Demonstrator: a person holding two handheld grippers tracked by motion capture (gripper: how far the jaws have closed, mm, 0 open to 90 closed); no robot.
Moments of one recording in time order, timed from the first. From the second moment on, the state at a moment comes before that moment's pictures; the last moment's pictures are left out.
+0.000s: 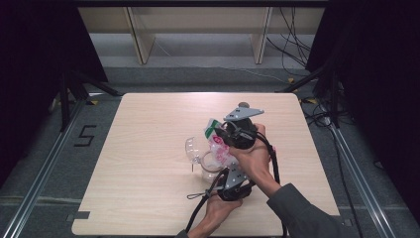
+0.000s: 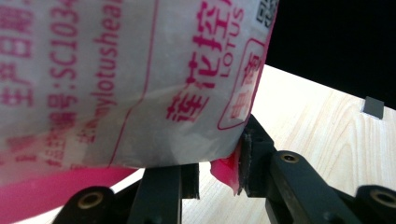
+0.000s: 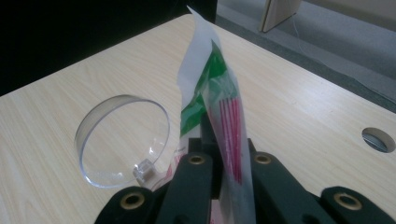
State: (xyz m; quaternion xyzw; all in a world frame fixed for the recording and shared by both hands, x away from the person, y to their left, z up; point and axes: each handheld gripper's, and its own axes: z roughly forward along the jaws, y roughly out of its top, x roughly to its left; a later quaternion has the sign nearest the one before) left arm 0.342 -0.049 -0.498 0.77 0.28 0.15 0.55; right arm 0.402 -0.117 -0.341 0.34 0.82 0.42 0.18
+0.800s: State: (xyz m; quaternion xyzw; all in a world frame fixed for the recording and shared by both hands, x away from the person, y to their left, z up) left arm 0.346 -0.048 -0.493 0.77 0.27 0.13 0.57; right arm 0.406 -0.106 -0.340 0.34 0.82 0.41 0.19
